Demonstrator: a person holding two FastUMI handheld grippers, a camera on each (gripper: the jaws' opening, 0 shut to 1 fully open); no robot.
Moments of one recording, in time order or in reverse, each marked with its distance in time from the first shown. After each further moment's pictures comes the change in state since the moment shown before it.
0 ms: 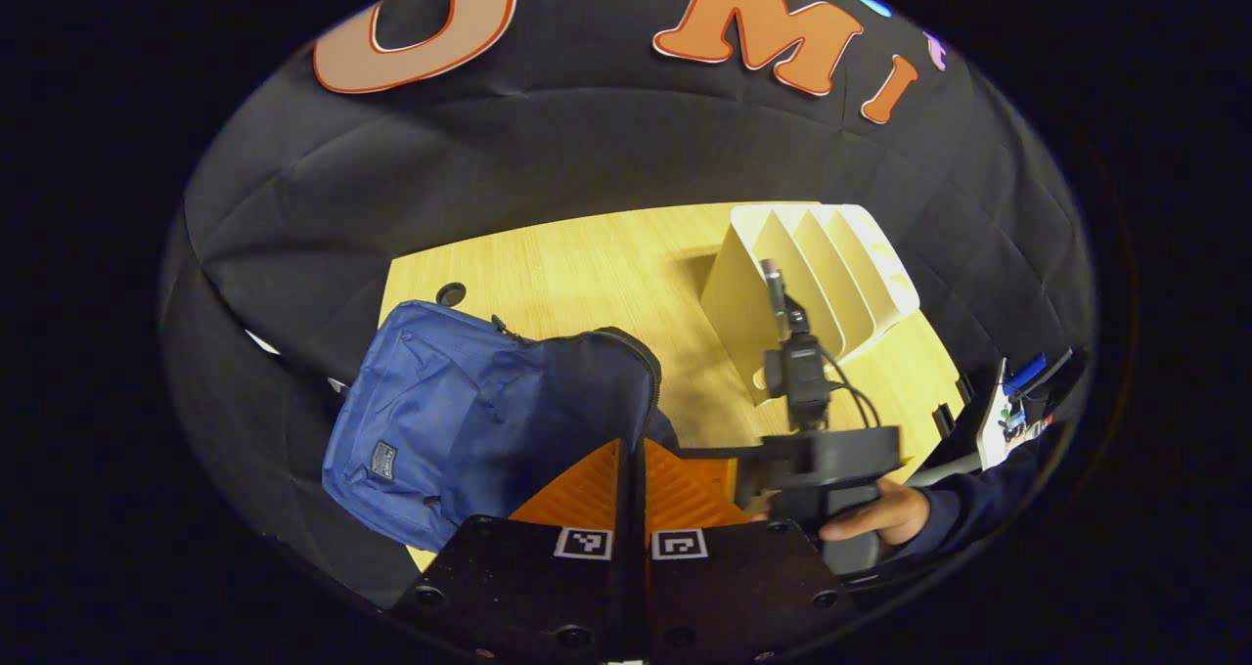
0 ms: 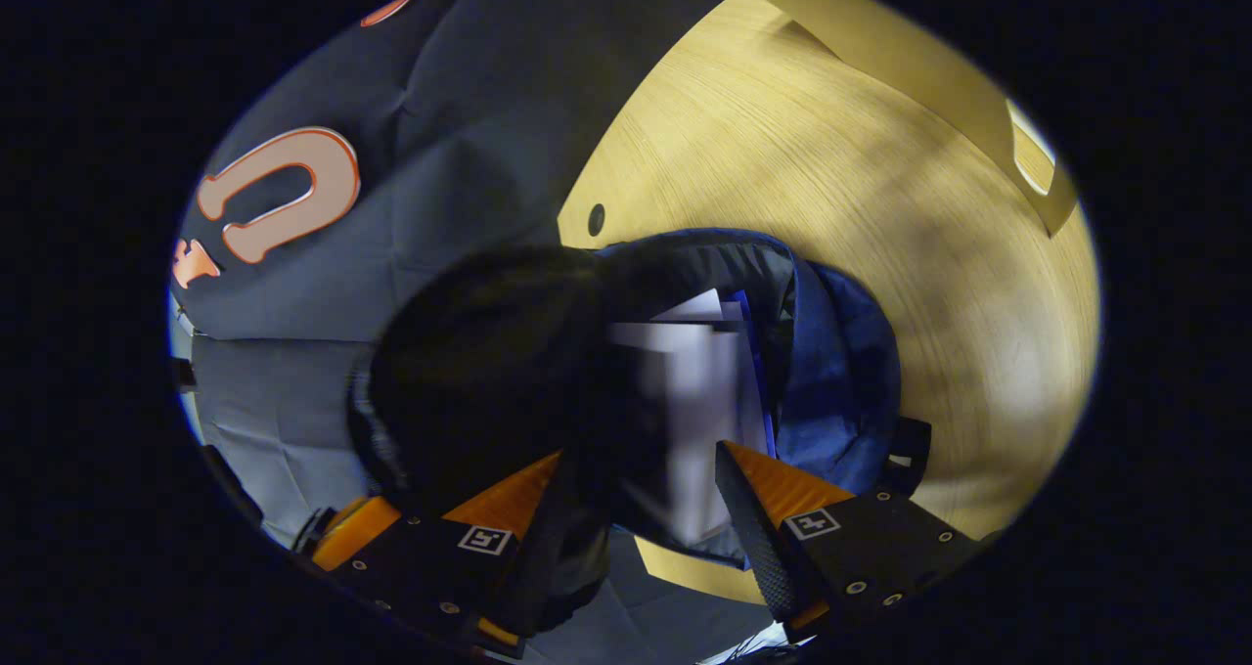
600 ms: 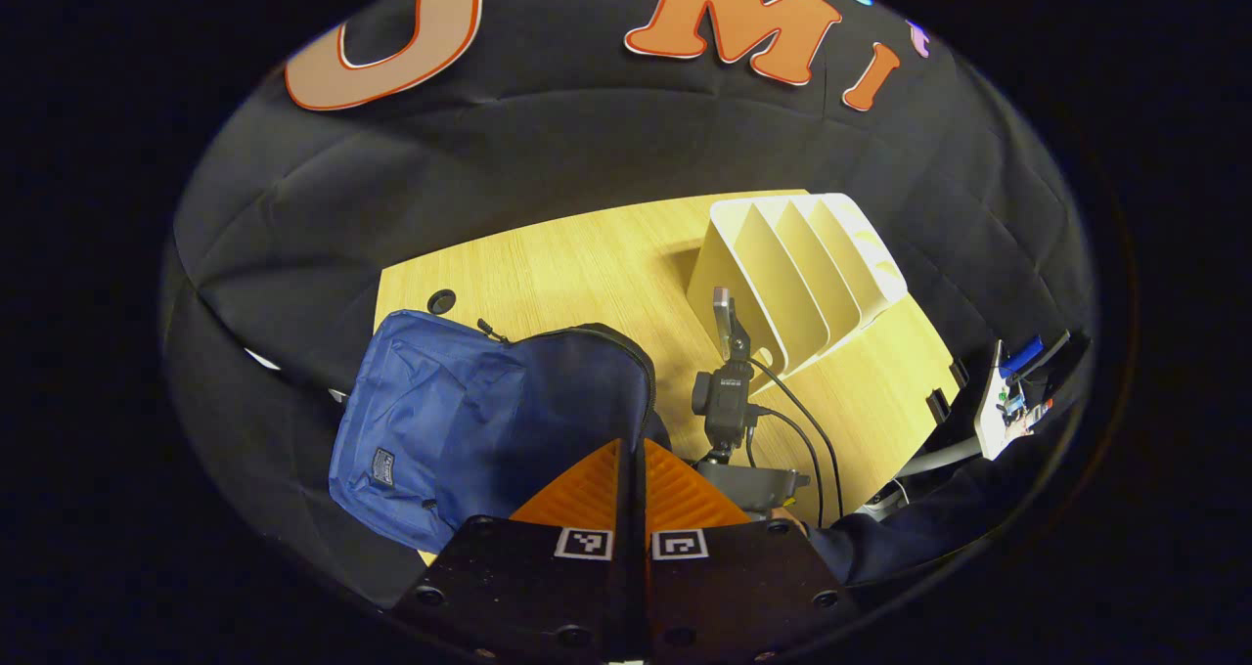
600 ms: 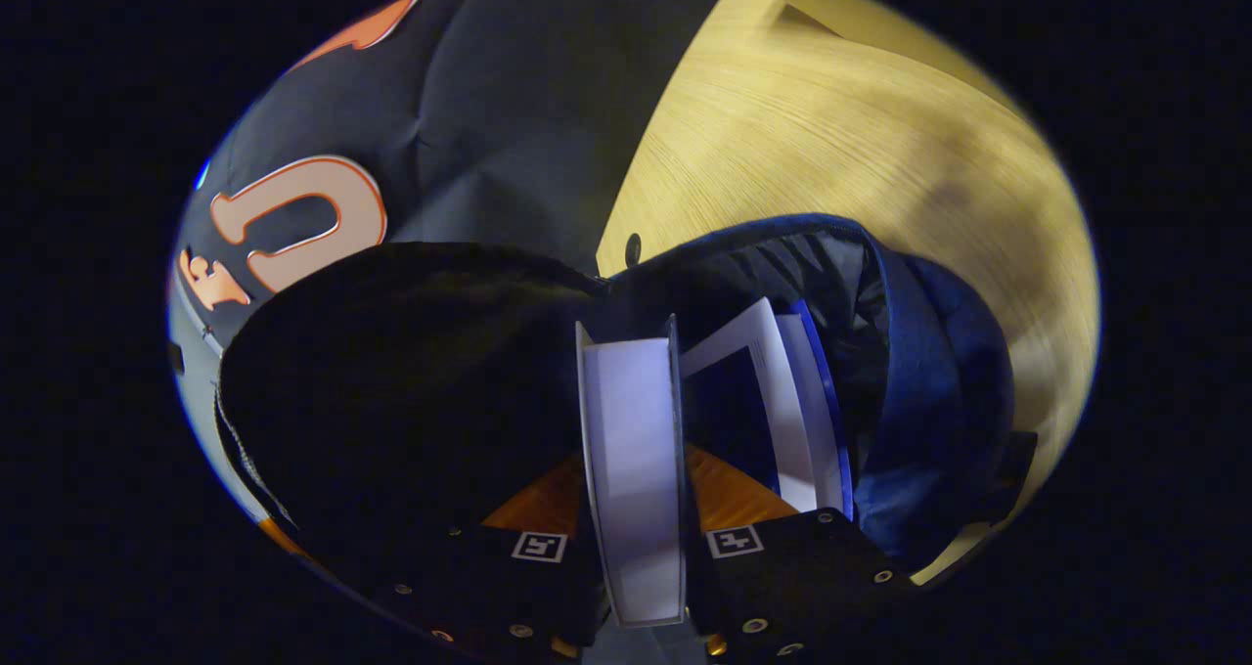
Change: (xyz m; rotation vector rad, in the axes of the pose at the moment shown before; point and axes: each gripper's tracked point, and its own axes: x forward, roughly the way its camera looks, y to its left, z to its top) left arm -0.011 -0.012 0.011 0.051 0.022 -0.023; right arm 0.070 0.005 0.008 0.084 -0.130 0.103
